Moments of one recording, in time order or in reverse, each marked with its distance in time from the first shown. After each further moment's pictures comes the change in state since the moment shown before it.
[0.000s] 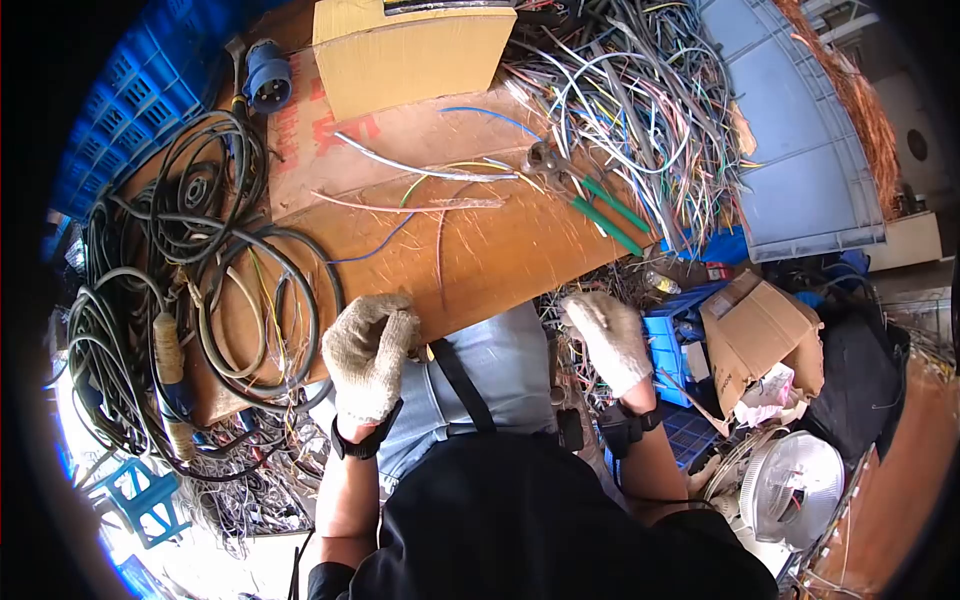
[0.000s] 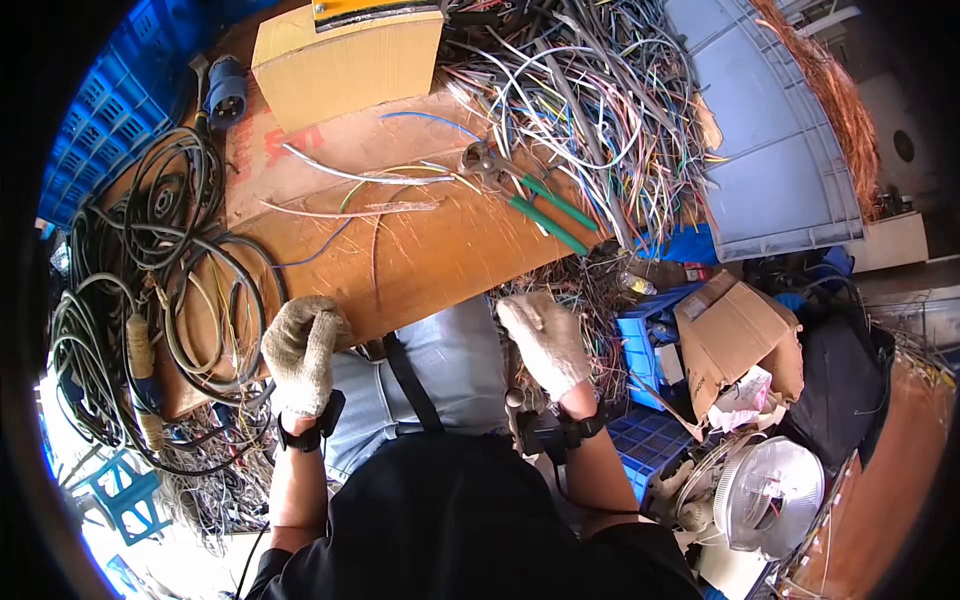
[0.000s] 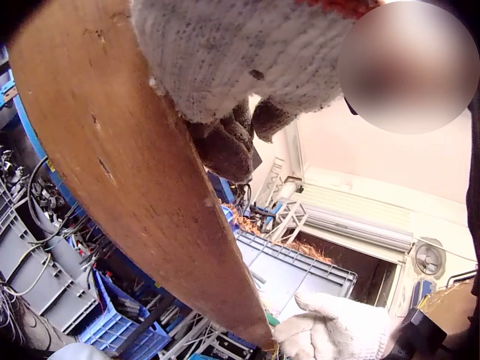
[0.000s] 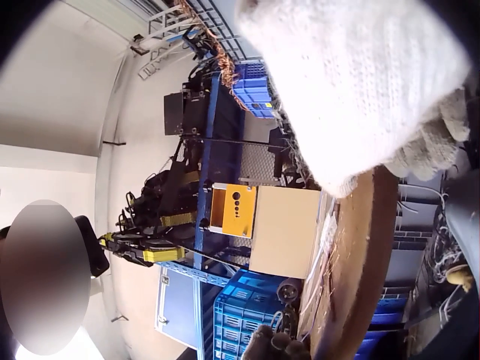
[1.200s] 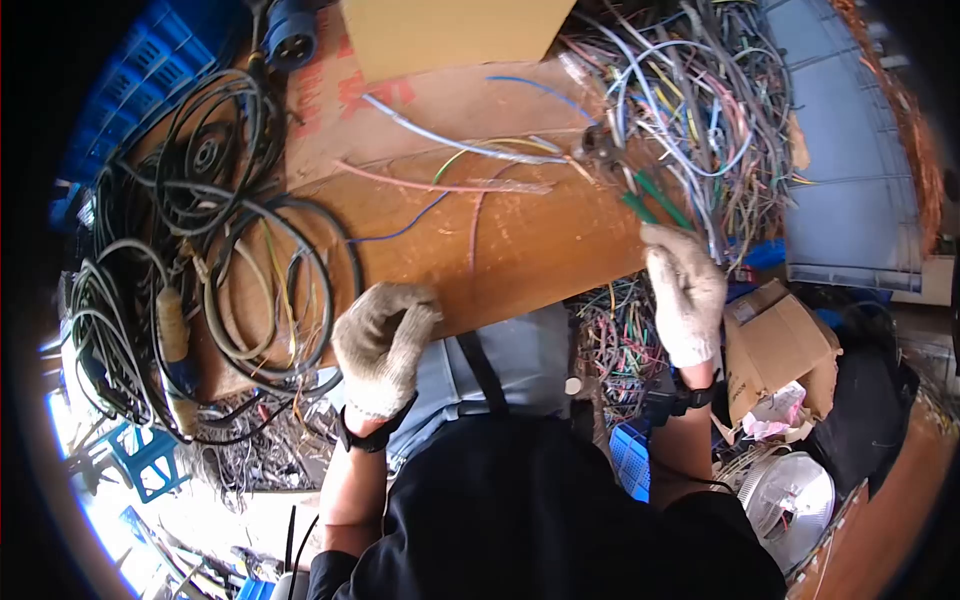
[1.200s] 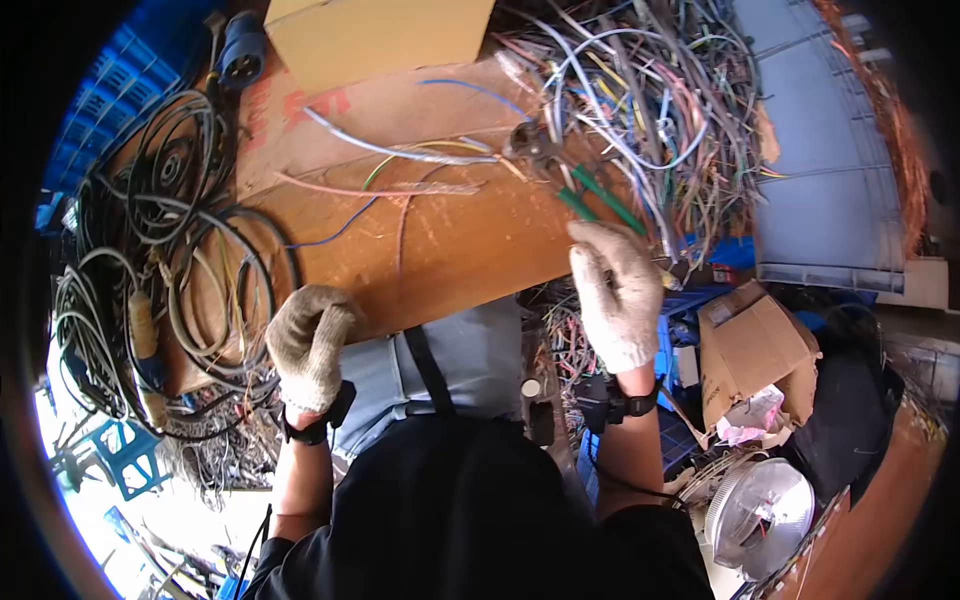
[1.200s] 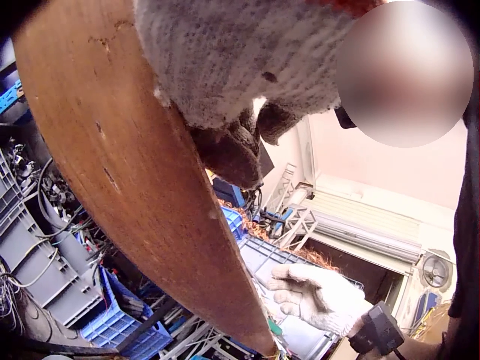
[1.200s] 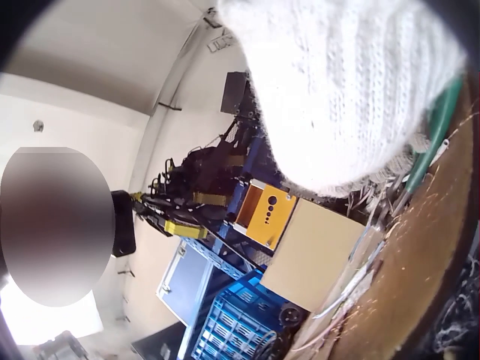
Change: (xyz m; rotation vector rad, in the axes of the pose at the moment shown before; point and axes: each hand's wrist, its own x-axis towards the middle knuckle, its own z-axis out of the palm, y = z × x) left_hand 0.007 -0.007 -0.010 0.191 0.048 0.037; right_hand 0.051 -0.053 -0.023 -0.264 0.099 -0.520
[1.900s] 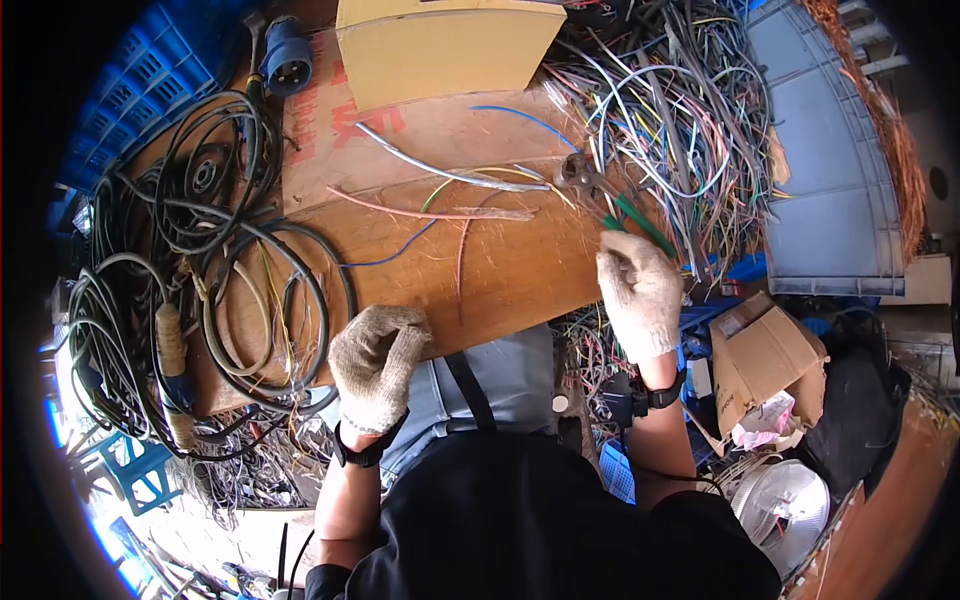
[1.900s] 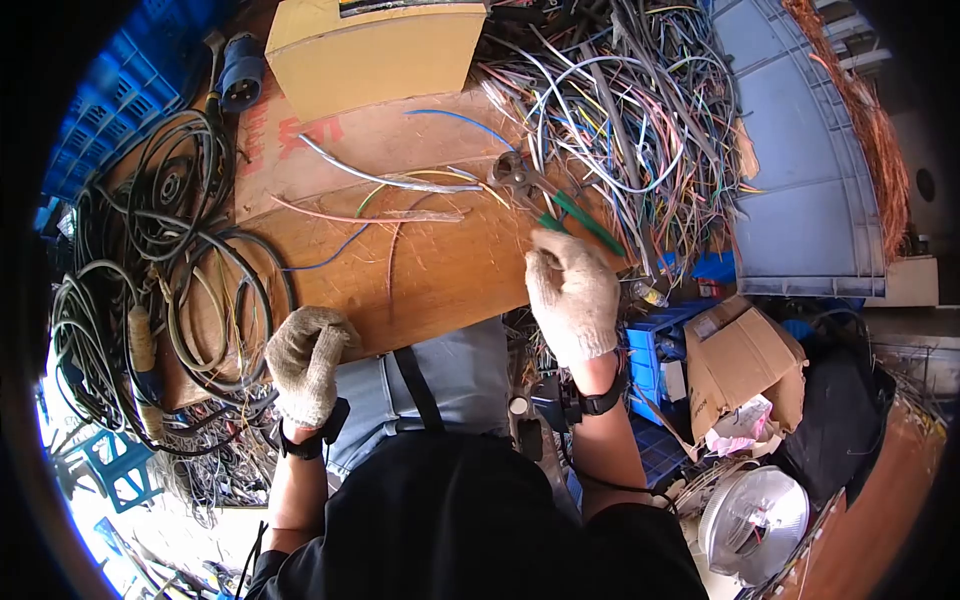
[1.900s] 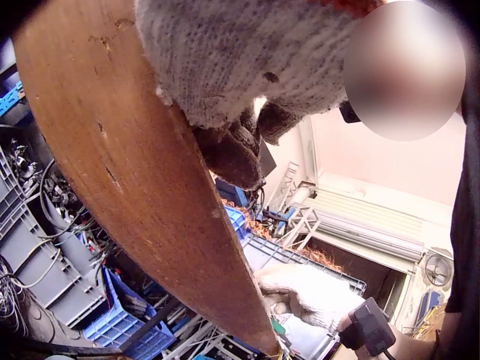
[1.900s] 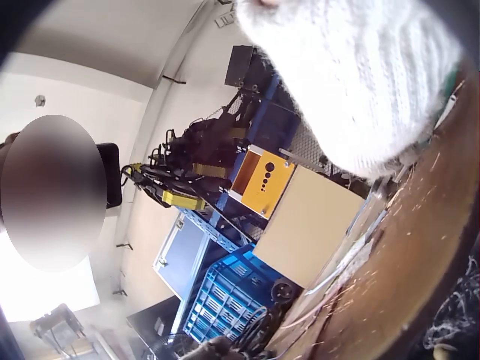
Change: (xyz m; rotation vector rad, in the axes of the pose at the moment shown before) left_hand -0.001 0.001 0.002 -0.072 0.001 -0.067; right_hand 0.017 -0.004 0.028 -0.238 0.031 0.030
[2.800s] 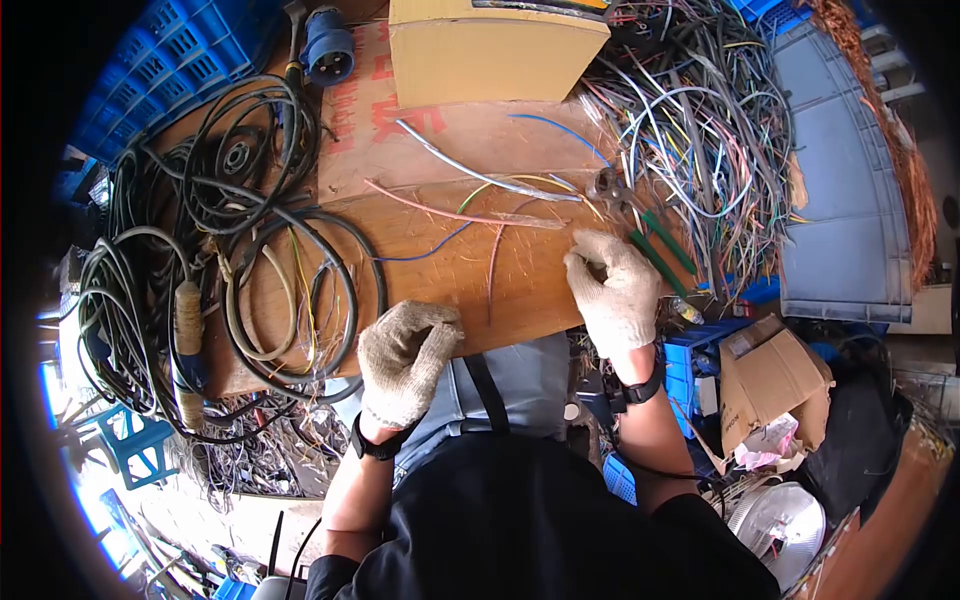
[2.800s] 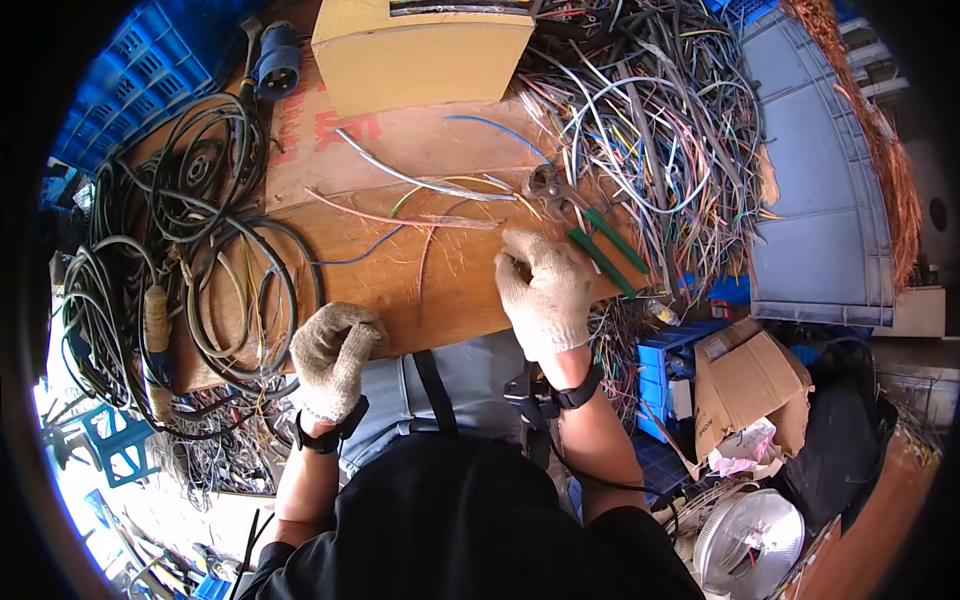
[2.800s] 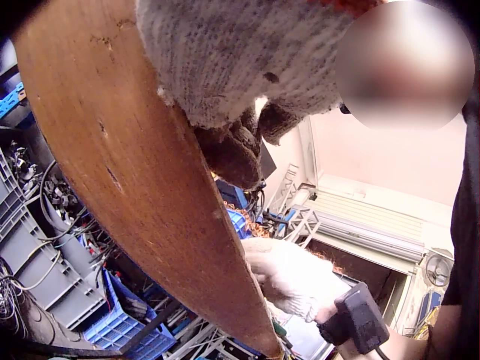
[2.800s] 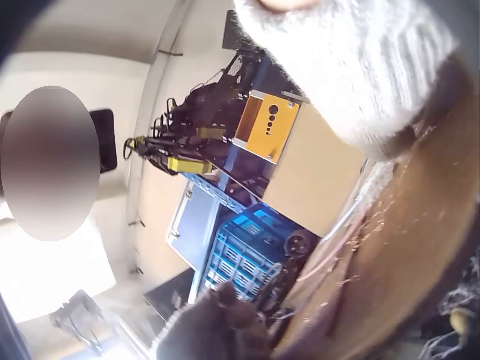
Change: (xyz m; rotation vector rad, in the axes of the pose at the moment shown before) left_hand 0.002 0.001 -0.002 0.058 -0.026 0.054; right_hand 0.008 -0.034 0.047 -0.050 -0.006 -0.114
